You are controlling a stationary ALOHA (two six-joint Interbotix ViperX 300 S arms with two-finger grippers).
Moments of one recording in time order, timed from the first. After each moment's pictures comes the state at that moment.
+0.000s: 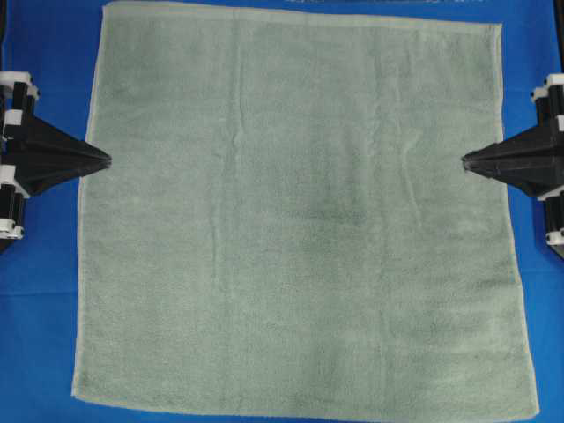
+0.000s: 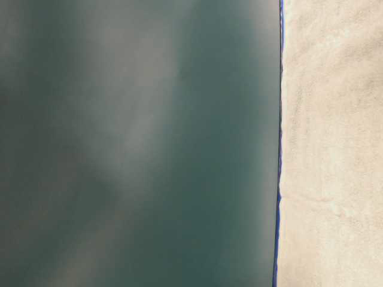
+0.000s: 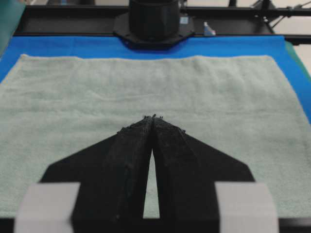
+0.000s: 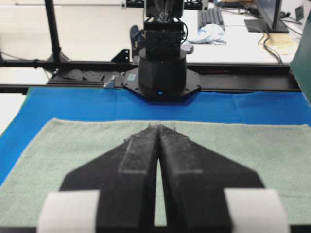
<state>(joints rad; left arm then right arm) 0.00 -0.97 1.18 0.00 -0.29 0.00 0.00 -0.96 1.17 0.00 -0.29 0.00</state>
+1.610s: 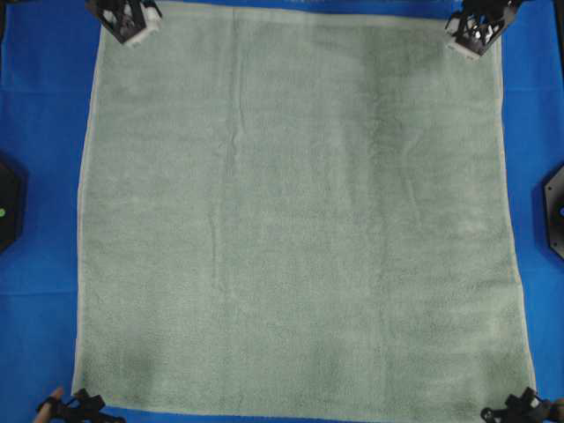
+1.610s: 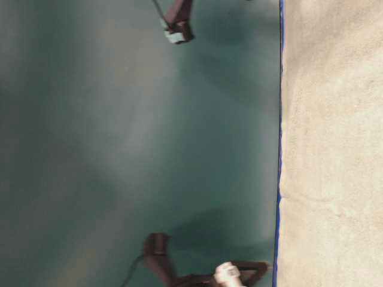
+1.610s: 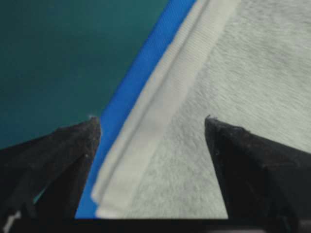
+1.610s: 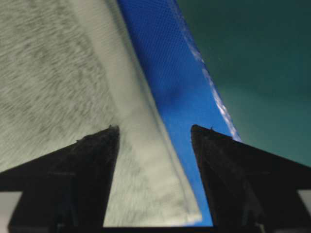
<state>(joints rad) 0.84 0.07 0.66 0.01 0.12 0.39 -0.94 0.06 0.68 -0.18 0.42 -0.31</state>
